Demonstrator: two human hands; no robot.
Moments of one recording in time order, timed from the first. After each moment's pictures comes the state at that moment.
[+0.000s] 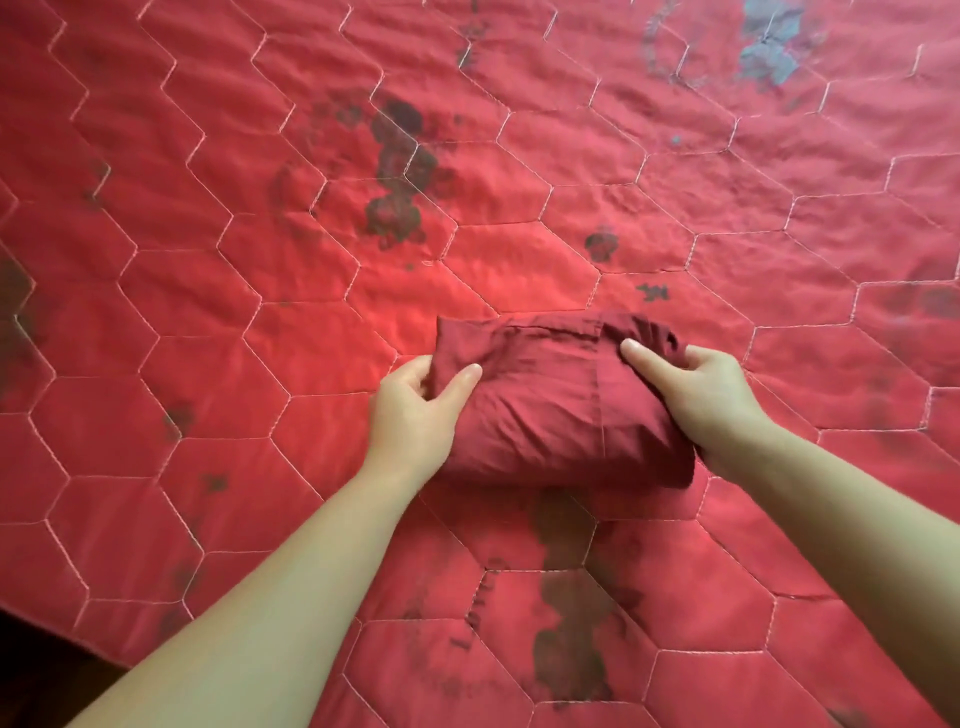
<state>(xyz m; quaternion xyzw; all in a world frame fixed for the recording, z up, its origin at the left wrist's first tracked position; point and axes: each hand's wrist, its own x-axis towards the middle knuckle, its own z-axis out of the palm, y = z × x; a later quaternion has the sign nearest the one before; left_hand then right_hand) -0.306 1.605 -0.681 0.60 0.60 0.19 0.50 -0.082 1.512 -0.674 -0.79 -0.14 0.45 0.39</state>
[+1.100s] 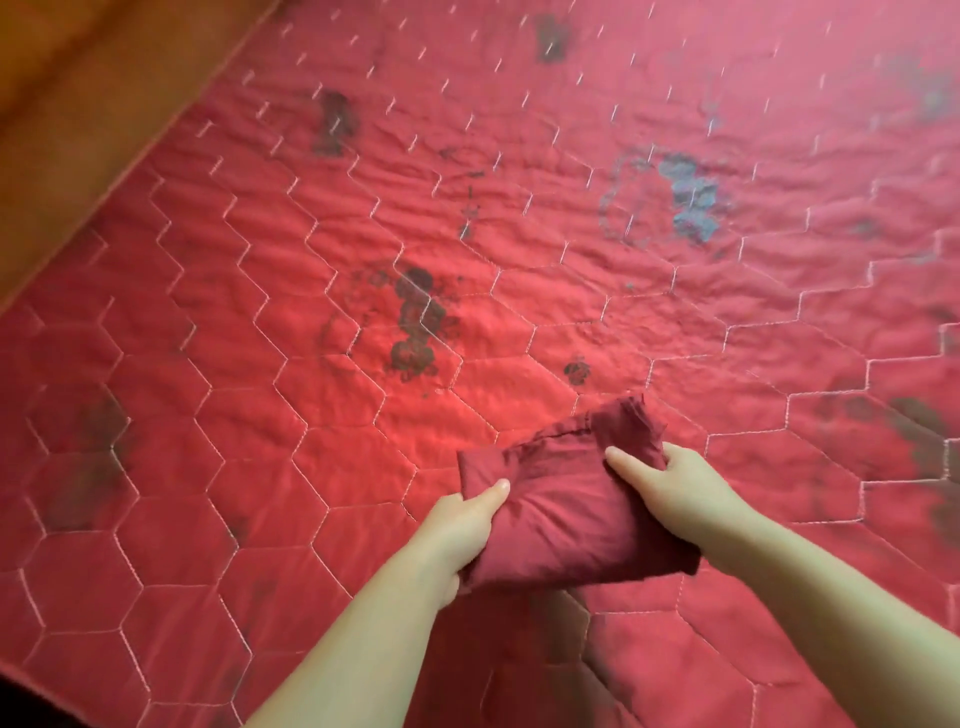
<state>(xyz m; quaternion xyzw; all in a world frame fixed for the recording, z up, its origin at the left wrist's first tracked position) -0.274 1.603 -0.608 0.37 0.66 -0.02 0.66 -0.079 1.517 -0.602 -0.83 -0.19 0.44 0.29</state>
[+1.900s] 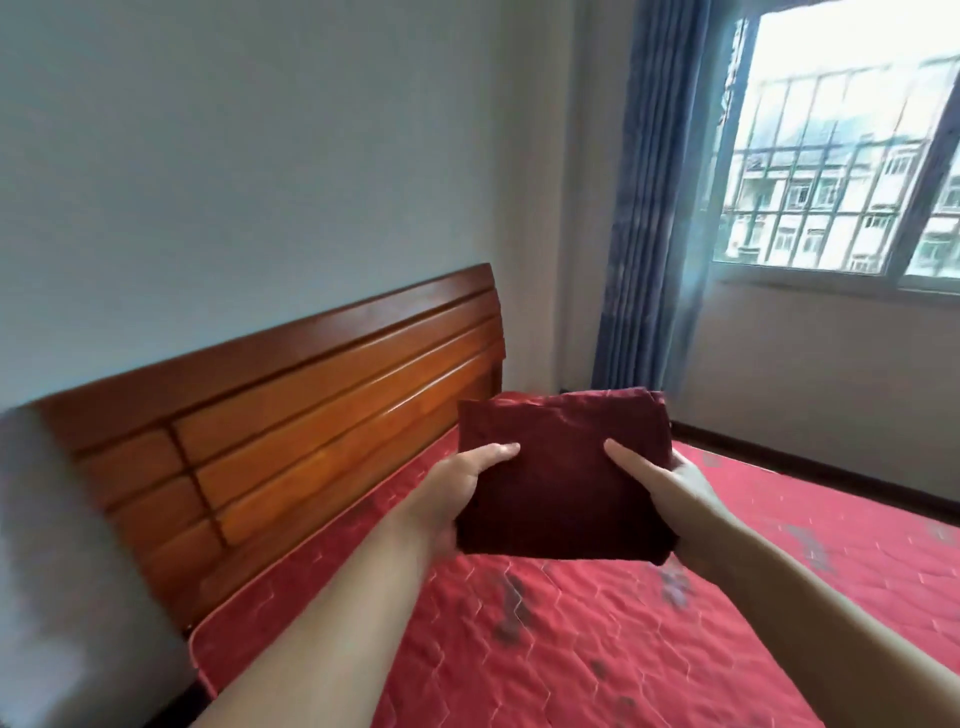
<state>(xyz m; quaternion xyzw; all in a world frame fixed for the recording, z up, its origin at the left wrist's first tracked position) -0.403 1.518 -0.019 0.45 0.40 0.32 0.73 -0.181 1.464 -0.043 -0.55 -0.36 0.44 0.61</state>
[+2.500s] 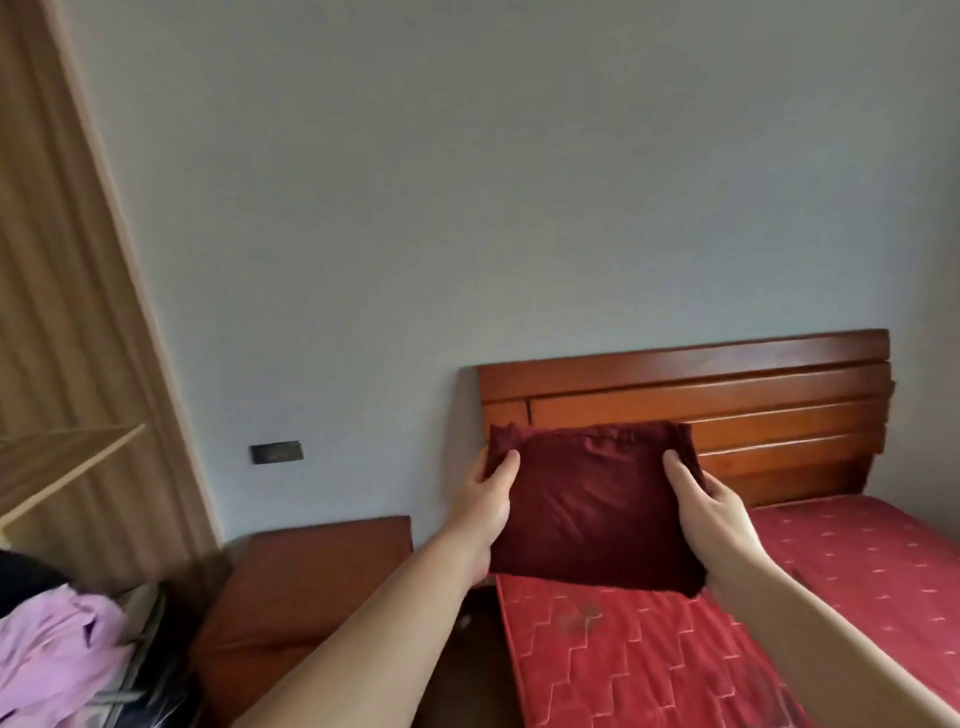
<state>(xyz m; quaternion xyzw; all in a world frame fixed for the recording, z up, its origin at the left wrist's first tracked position) -0.536 1.317 0.019 0.30 0.58 0.67 0.37 -0.348 1.417 0.003 -0.40 -0.53 0.57 0.48</state>
